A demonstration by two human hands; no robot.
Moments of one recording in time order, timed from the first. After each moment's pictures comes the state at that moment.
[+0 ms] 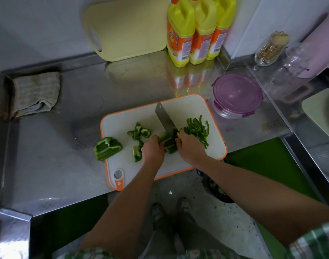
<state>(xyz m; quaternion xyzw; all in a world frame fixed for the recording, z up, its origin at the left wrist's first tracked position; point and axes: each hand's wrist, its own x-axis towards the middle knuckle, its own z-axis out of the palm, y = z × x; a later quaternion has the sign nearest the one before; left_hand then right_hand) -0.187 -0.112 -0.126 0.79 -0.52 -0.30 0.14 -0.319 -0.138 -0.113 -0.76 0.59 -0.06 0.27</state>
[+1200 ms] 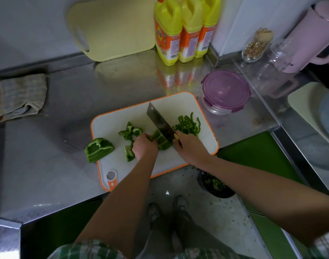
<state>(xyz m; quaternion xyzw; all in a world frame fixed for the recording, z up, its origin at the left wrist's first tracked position) -0.194 -0.128 -0.128 0.86 -0.34 -0.34 0.17 -0.346 -0.127 -0.096 -0.79 0.55 -0.08 0.27</state>
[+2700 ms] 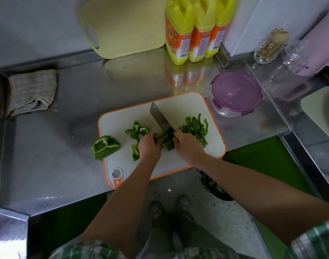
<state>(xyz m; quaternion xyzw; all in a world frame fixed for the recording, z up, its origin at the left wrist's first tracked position) -0.182 -0.120 -0.133 0.80 -0.48 -0.31 0.18 -0.318 -0.137 -0.109 -0.77 0.58 -0.03 0.26</state>
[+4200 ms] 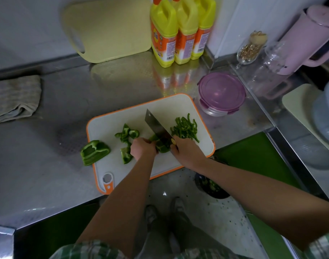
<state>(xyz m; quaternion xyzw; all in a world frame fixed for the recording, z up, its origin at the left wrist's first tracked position) -0.201 -0.127 -0.116 0.86 -0.30 -0.38 0.19 -0.345 -0.122 -0.097 -0.78 0.56 -0.05 0.27</state>
